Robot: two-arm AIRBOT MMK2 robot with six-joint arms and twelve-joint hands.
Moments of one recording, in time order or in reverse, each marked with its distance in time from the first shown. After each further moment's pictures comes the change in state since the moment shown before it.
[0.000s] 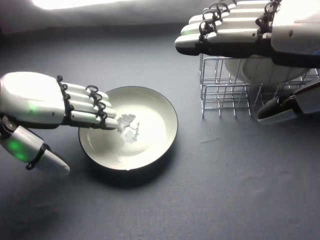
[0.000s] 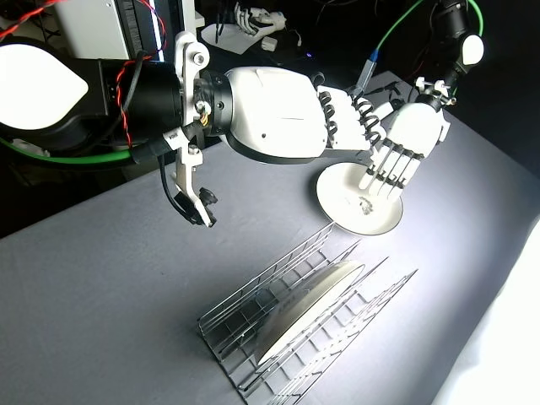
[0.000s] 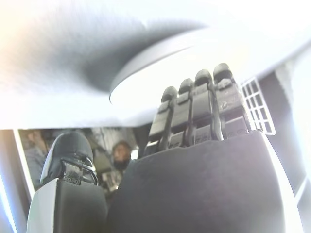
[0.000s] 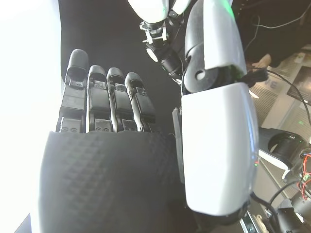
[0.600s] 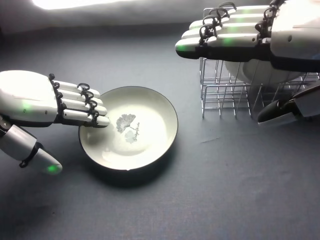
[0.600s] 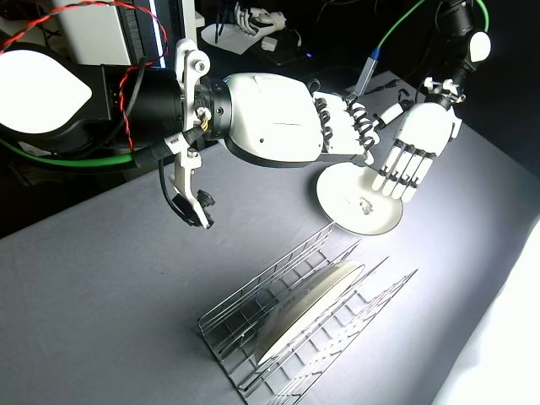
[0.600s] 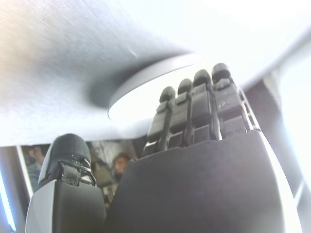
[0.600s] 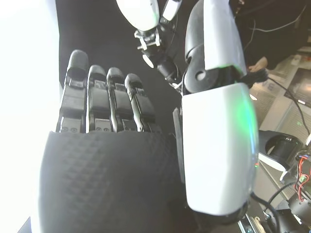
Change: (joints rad) left arm 0.016 -0.011 0.053 -0.009 0.012 0.035; right arm -0.014 -0.002 0.000 -0.006 0.001 -0.005
